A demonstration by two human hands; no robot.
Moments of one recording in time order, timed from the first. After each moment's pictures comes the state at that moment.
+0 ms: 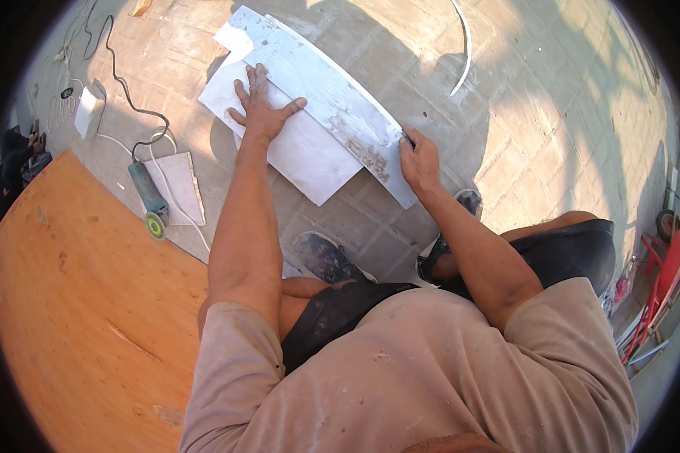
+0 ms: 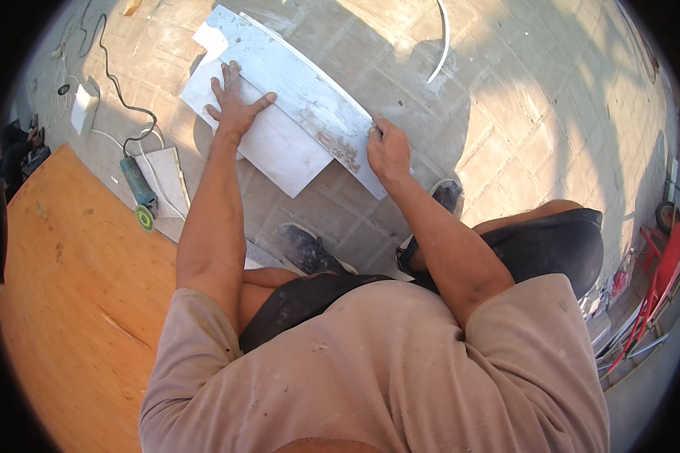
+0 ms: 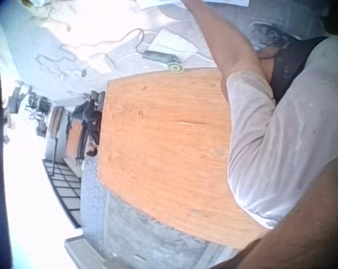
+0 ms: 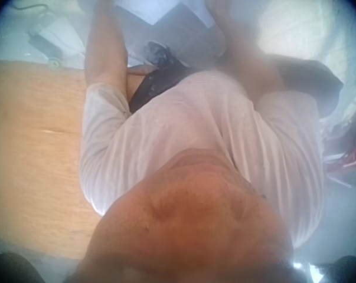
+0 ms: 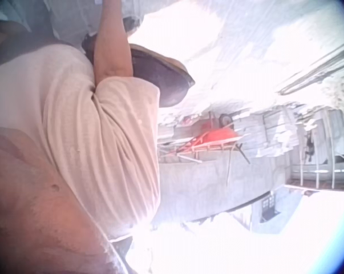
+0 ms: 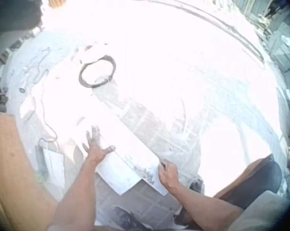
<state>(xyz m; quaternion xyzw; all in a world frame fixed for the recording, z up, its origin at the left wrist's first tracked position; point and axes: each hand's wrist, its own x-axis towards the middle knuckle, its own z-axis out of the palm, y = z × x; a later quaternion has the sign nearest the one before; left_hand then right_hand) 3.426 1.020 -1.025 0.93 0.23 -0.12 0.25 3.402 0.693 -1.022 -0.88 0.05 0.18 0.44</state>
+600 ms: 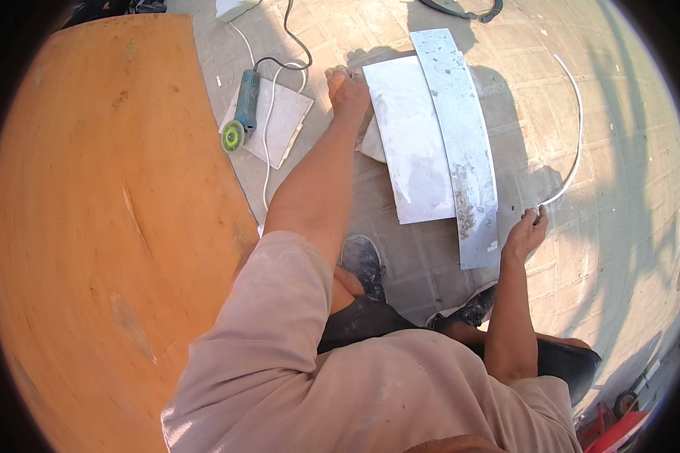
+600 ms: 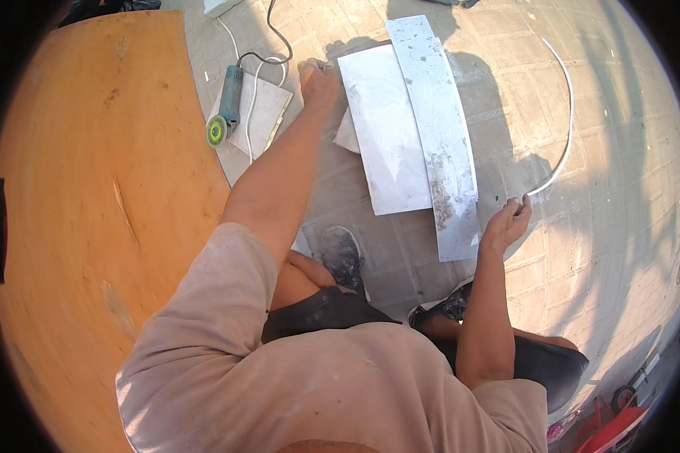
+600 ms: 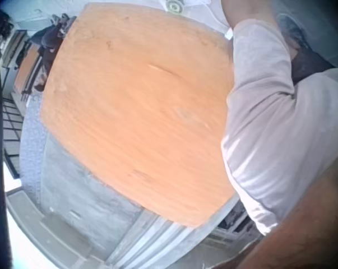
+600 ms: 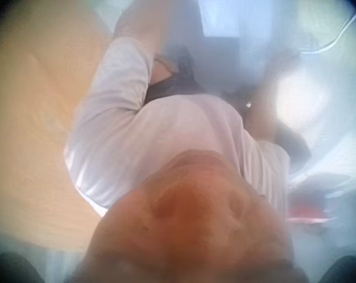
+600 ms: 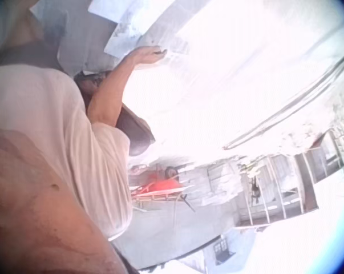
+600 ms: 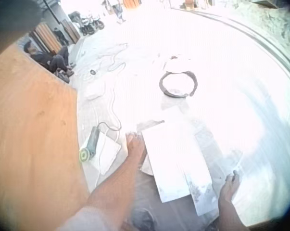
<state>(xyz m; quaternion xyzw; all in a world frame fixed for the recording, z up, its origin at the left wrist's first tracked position) 3.391 1.126 -0.994 0.77 0.52 0.13 0.34 3.452 0.679 -1.018 -0.86 0.13 0.02 0.49</state>
